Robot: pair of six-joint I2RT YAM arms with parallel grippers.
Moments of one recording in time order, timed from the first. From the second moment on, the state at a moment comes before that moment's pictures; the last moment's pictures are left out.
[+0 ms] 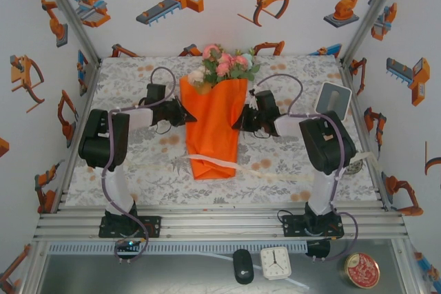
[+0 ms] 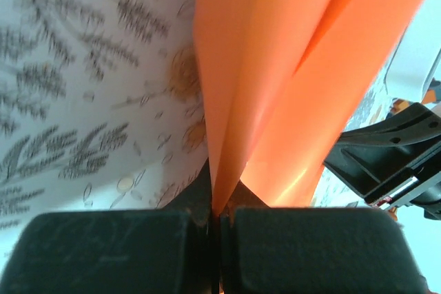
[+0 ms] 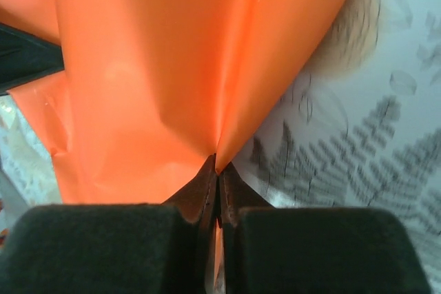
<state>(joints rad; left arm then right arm) -0.28 1.94 1.07 0.08 0.52 -0.73 0.42 1.93 1.02 0.19 -0.40 0.58</state>
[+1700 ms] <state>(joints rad) -0.37 1.74 0.97 0.13 0.24 -0.58 0.56 1.70 0.84 0.27 -0.08 0.31</state>
